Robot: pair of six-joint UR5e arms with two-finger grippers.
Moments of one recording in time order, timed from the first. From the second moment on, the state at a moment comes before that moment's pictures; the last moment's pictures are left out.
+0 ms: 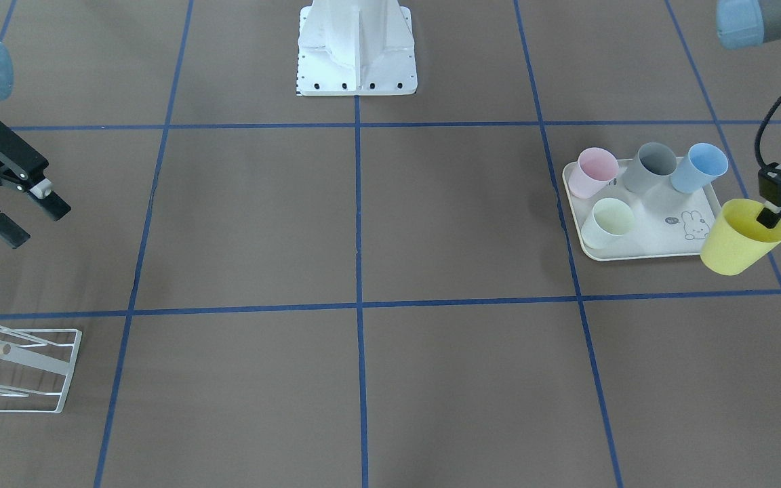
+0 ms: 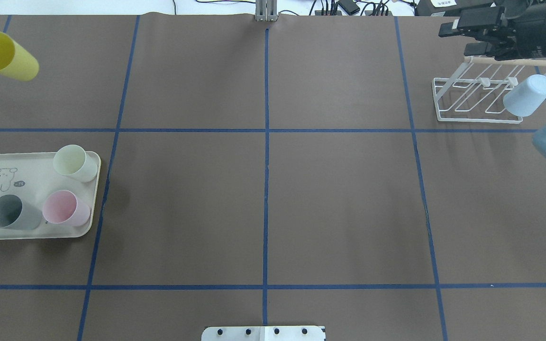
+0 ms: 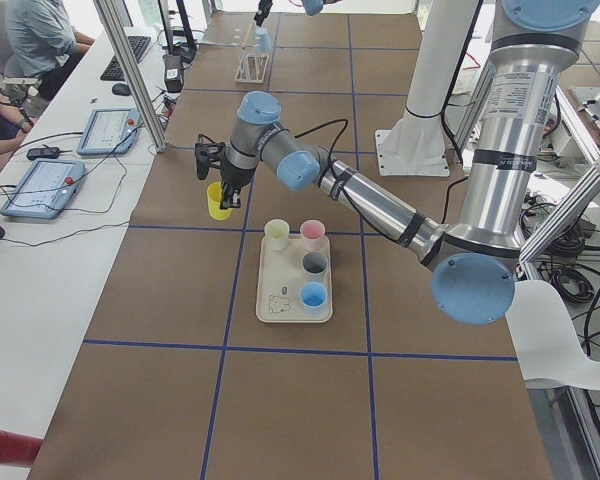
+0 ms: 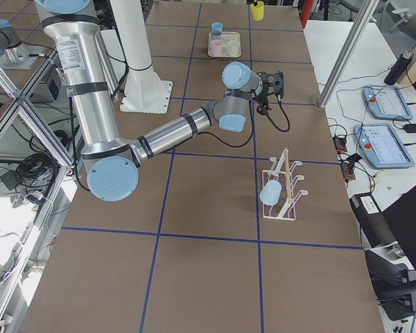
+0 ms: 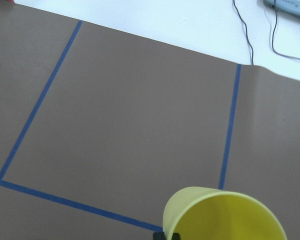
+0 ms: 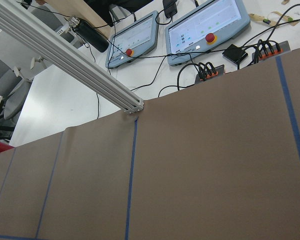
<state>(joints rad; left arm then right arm) -1.20 -1.75 -1.95 -1.82 -2.04 -1.13 1.13 -1.32 1.81 -0.63 2.16 1.37</state>
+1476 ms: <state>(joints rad) -0.79 -1.90 -1.93 -2.69 -1.55 -2.69 0.77 -1.02 1.79 -0.39 1.70 1.95</state>
